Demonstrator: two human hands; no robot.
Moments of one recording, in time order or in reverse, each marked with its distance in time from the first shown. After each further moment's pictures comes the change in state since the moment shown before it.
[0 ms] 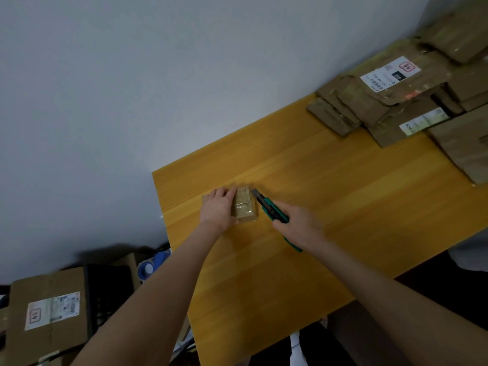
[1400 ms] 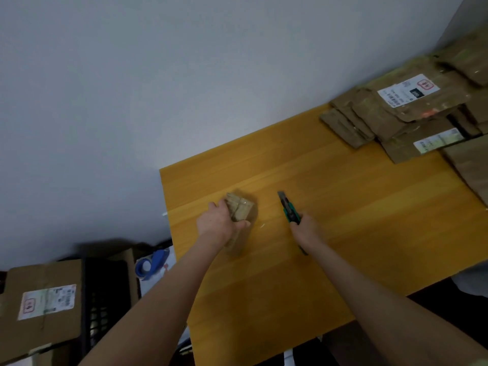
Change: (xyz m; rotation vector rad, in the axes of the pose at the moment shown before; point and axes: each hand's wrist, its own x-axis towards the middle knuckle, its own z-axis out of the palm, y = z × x) left_hand -0.011 -0.007 0.011 -0.024 -0.022 -0.347; right_hand 0.044 0.030 0.032 0.166 0.009 0.438
